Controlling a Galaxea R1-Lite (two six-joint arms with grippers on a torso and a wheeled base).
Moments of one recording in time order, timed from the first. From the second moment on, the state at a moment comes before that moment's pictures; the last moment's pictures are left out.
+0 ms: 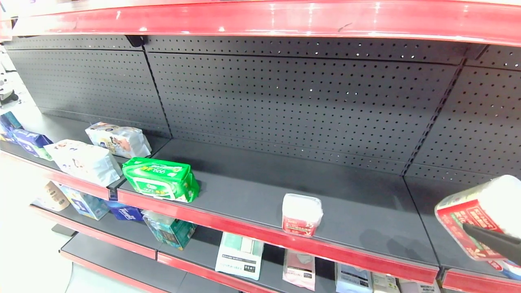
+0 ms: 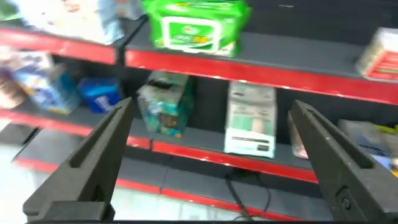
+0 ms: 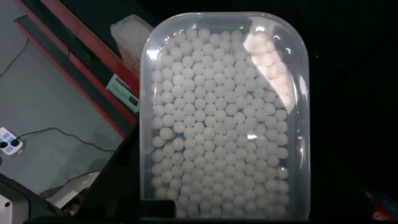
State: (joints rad) left arm -0.05 0.11 -0.10 0.12 0.05 -0.03; right arm 0.24 0.86 -0.57 0.08 0.14 -0.24
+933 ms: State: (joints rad) left arm -0.01 0.03 0.00 0.00 -0.05 0.01; right arm 0.23 0.97 -0.51 0.06 0.14 -0.23
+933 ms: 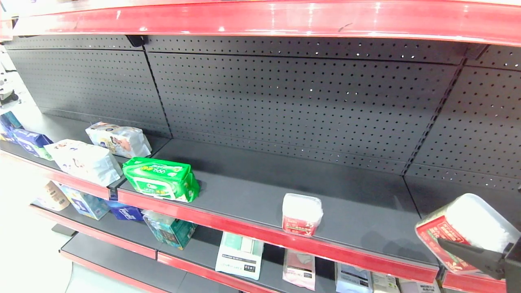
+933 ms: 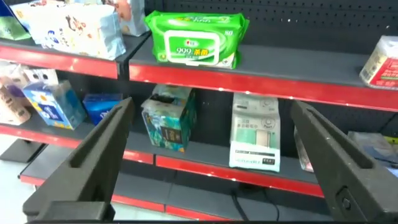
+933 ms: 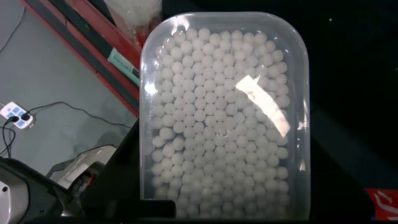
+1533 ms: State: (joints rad) left arm -0.01 0.00 0.00 0.00 -0.05 0.01; right arm 0.22 1.23 -0.56 -0.13 0.21 -0.24
